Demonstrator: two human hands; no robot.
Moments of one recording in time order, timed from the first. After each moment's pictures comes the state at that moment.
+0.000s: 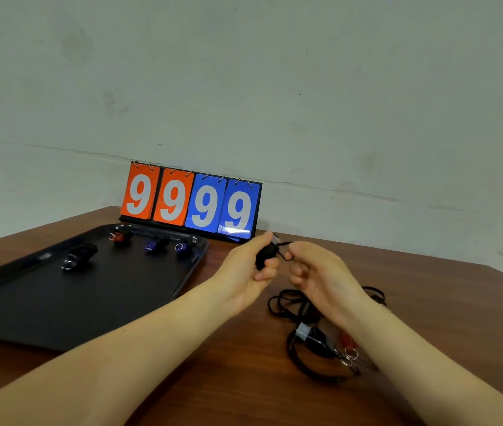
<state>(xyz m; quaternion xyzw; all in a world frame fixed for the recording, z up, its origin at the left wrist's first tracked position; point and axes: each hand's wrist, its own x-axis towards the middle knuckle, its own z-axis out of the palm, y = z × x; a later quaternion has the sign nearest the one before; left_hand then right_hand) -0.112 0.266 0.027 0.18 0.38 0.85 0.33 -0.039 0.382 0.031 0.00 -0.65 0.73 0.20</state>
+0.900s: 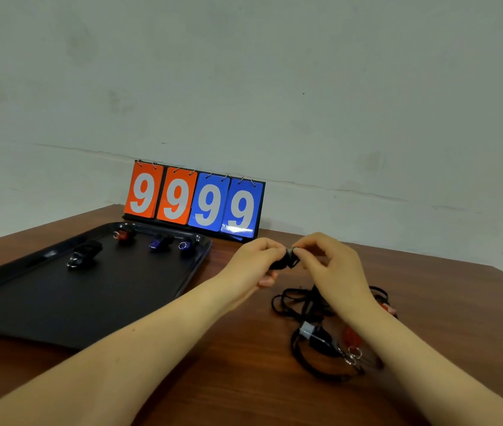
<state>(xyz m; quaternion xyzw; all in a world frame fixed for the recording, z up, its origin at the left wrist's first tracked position) -0.124 0.267 0.022 0.30 0.62 0.70 0.20 -0.034 0.392 0.028 0.00 -0.87 0.27 0.41</state>
